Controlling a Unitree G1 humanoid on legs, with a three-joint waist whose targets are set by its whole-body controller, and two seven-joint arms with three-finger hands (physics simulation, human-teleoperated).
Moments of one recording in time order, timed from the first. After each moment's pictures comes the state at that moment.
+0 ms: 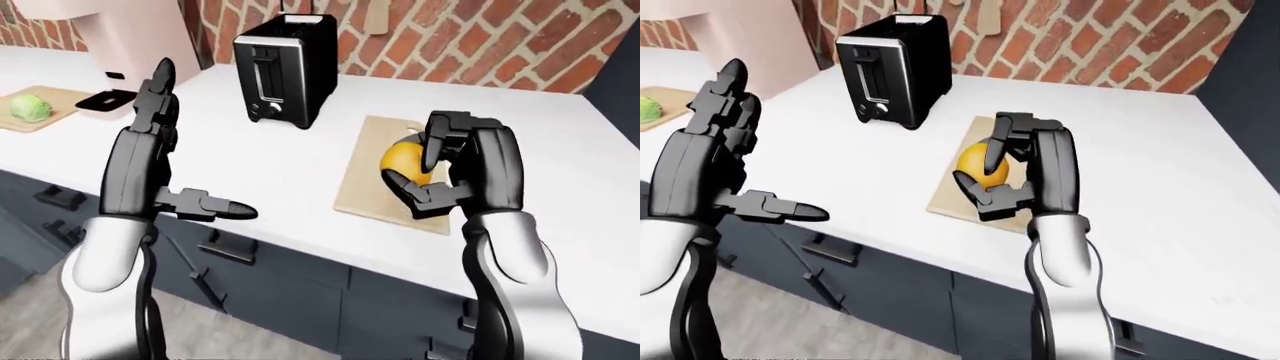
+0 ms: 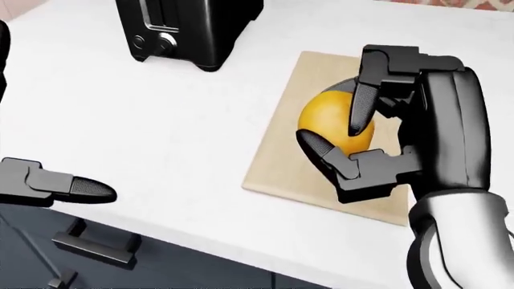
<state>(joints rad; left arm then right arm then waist) -0.35 0.26 0.23 -0.70 0.20 0.69 -0.31 -0.39 -0.04 0.03 -0.80 -0.20 0.87 -0.02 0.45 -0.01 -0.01</state>
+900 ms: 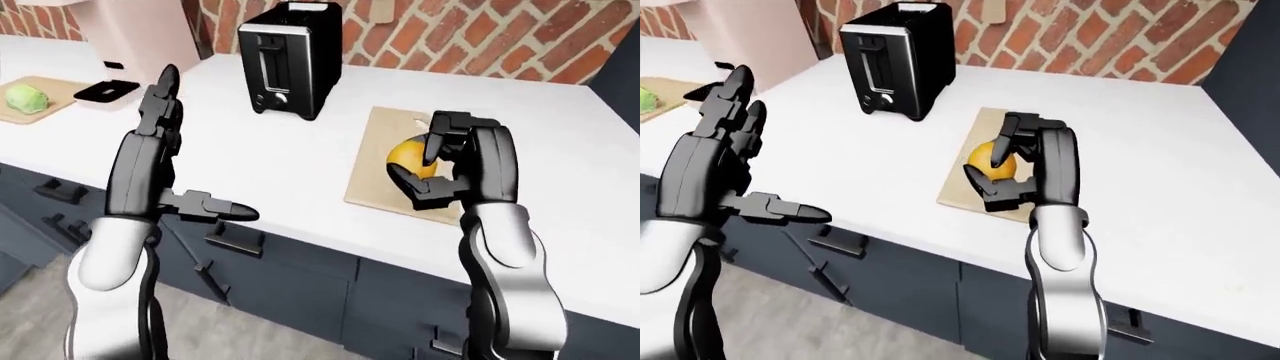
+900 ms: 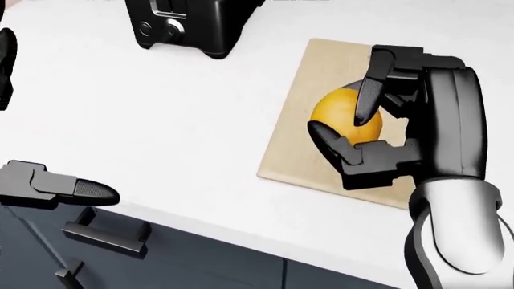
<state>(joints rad) -0.34 0.26 0.23 -0.69 0.19 0.70 -0.30 -0.41 -0.03 0.00 -0.71 -0.25 0.87 -0.05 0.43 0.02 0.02</state>
